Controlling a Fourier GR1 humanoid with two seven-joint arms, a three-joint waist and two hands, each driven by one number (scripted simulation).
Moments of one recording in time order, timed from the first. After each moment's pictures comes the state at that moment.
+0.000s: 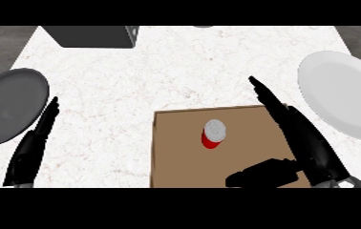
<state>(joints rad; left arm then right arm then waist) 0.10 0.40 -0.03 -1.49 -0.07 0.13 -0.13 -0.25 -0.46 0.43 -2.05 0.03 -0.17 0.85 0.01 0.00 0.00</state>
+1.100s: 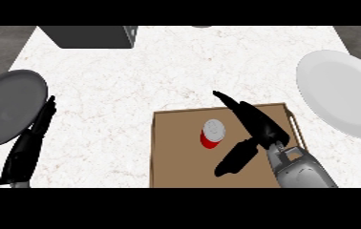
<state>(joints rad) 0.08 0.36 0.05 -1.48 -0.13 0.06 -0.14 -0.32 -0.28 0.43 -1.66 0.11 0.23 0.73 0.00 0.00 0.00</state>
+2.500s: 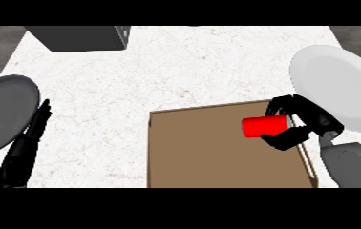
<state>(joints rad) 0.11 0.28 0.15 -1.51 -0.20 0.00 -0.14 -0.25 -0.45 0.15 -1.41 0.35 0.40 0.32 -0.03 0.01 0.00</state>
